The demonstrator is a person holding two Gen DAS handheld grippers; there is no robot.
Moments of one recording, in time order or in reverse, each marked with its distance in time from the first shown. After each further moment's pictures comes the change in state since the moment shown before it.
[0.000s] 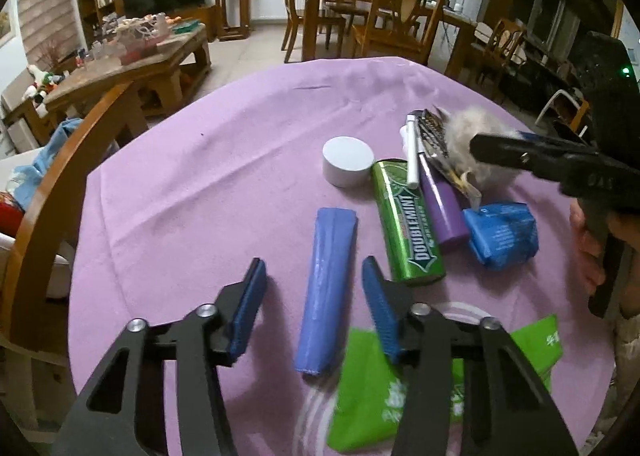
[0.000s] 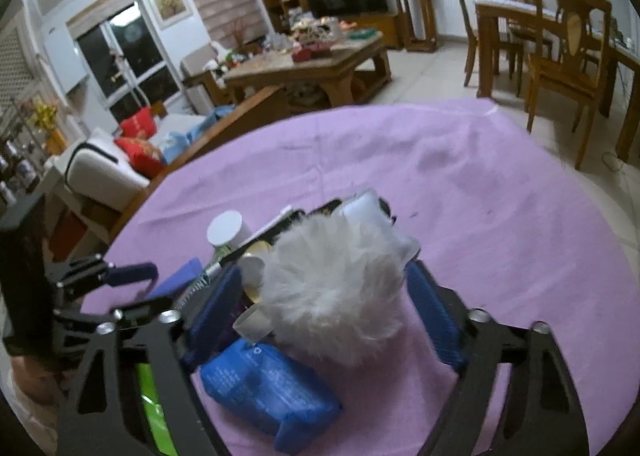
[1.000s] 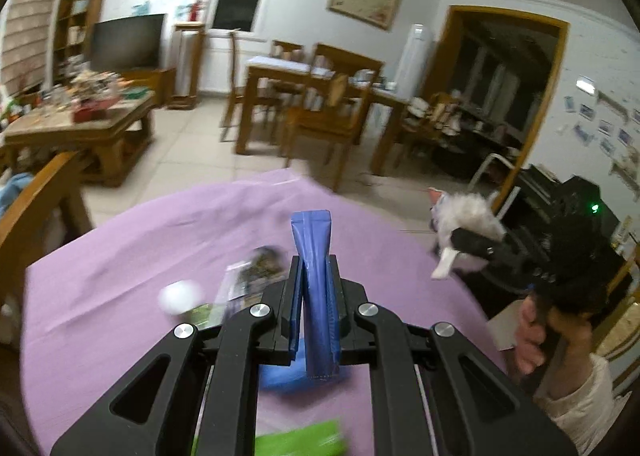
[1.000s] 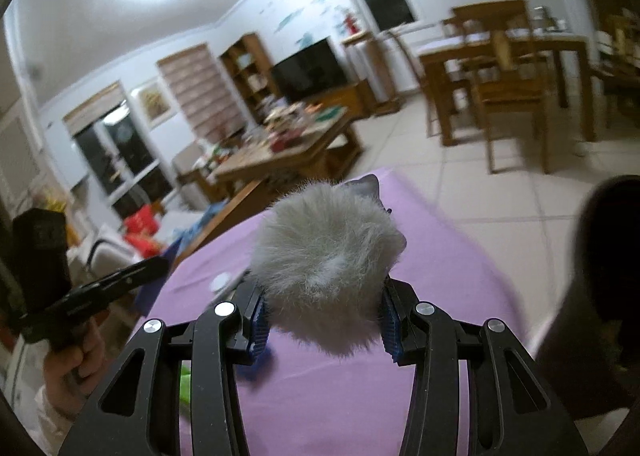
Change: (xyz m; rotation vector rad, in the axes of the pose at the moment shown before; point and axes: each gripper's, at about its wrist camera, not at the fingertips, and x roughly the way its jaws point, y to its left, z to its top) left arm -0.065 -0.100 0.065 0.009 -0.300 -0.286; right arm -0.189 -0.110 -0.066 0.204 -0.352 -0.009
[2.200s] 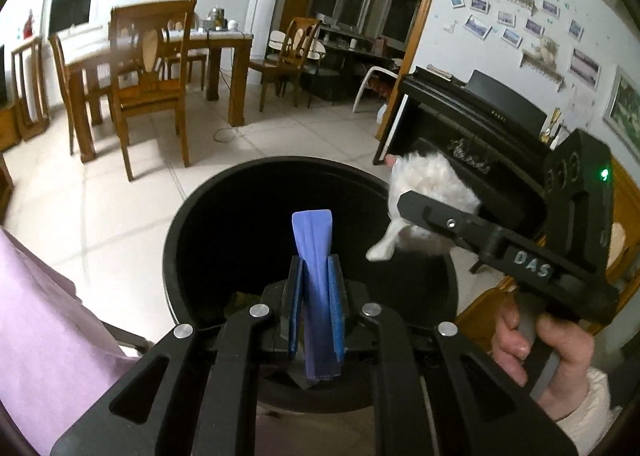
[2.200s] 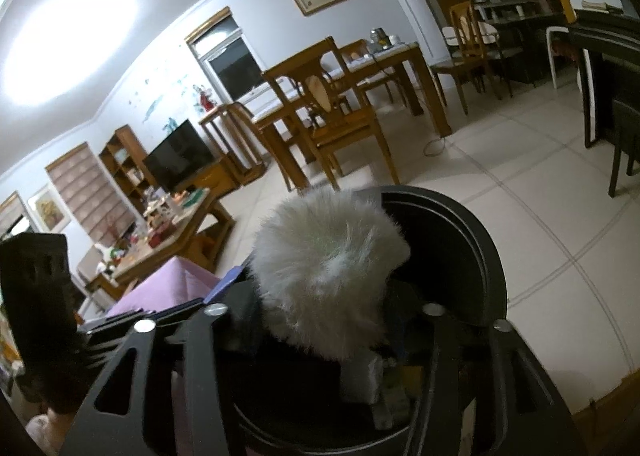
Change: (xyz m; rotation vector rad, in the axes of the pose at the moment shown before) left arm 0.205 -0.274 -0.004 0.321 0.197 -0.329; right arm -0.175 -0.288 -0.025 0.286 -0.236 -0.370
